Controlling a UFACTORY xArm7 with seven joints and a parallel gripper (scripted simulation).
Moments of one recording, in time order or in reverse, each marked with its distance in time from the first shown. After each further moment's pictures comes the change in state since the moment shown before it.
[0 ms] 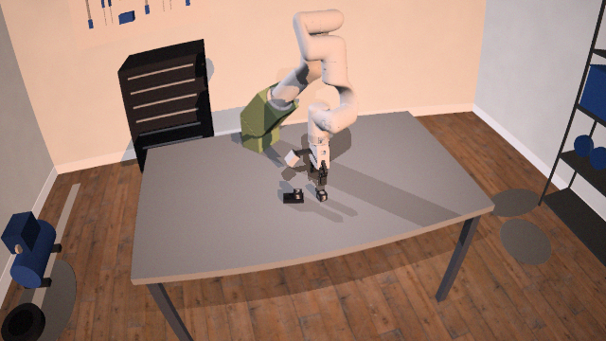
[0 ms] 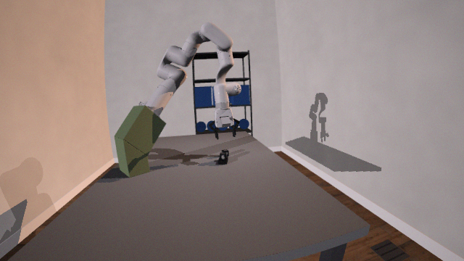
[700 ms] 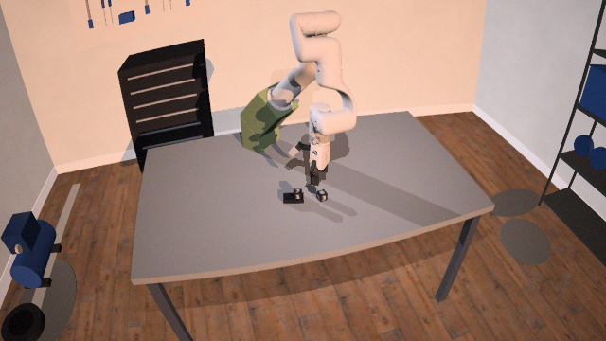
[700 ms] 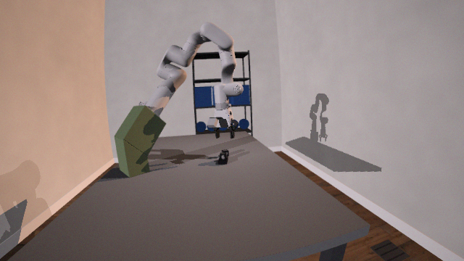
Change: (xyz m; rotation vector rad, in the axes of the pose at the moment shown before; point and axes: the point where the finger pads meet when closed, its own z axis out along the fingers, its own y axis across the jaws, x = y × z) arm -0.005 0.004 0.002 -0.022 0.000 0.689
